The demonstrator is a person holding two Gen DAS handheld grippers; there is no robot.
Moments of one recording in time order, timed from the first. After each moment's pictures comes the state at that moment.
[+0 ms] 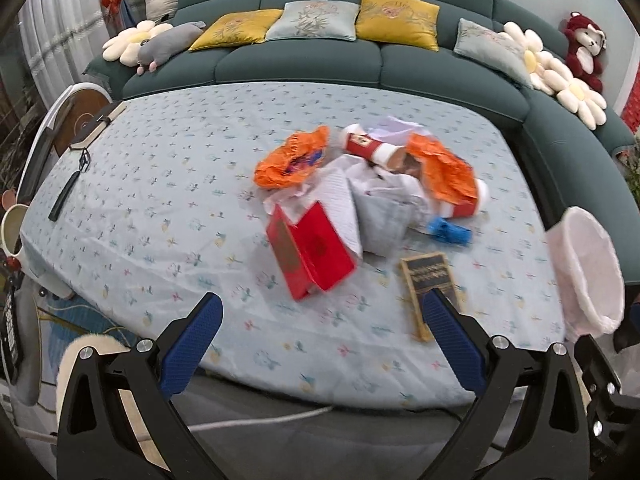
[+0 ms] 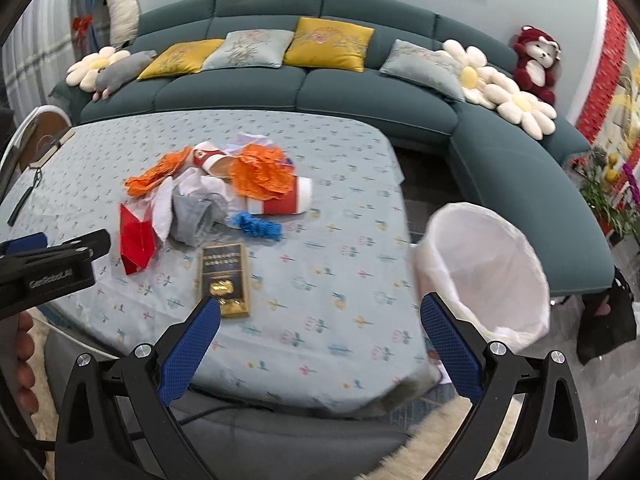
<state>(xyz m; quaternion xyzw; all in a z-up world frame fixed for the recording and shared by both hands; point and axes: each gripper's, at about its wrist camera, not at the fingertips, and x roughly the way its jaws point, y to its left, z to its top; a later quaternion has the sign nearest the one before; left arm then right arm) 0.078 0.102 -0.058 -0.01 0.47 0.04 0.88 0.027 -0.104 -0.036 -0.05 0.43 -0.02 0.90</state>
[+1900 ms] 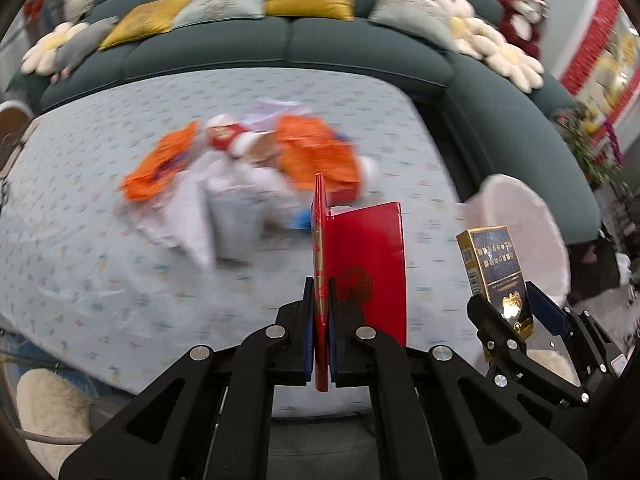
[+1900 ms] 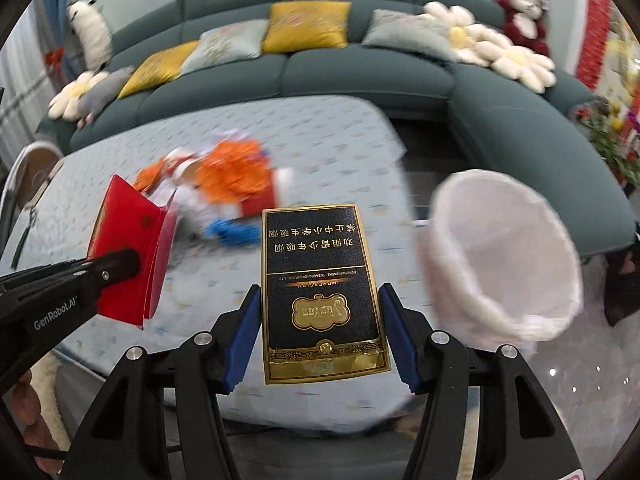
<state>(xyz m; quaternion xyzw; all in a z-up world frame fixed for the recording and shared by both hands) 0.106 0.000 -0.046 -0.02 0.51 -0.12 0.85 0.061 -0.156 -0.057 0.03 0.46 -0.05 0.89</state>
